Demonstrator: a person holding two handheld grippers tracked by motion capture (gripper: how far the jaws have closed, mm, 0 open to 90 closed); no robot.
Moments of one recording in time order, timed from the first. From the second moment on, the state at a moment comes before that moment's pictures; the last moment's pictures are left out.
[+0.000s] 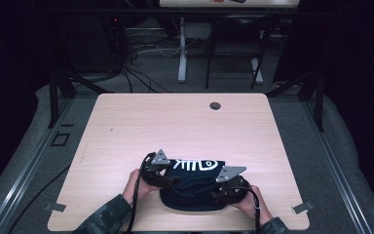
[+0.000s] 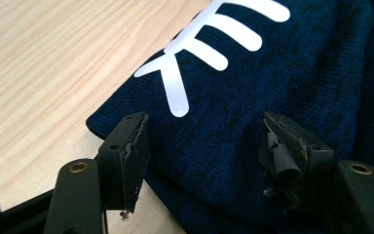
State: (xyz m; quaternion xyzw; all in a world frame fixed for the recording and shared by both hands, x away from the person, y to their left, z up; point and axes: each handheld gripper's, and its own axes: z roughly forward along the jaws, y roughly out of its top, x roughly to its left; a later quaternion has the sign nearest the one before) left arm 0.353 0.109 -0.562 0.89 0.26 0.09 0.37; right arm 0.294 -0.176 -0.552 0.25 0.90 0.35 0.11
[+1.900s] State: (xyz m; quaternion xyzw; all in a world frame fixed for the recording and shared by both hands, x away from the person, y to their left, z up) left arm 0.319 0.109 -0.572 0.90 0.23 0.11 0.36; right arm 0.290 -0.178 -0.568 0.31 0.88 0.36 0.10
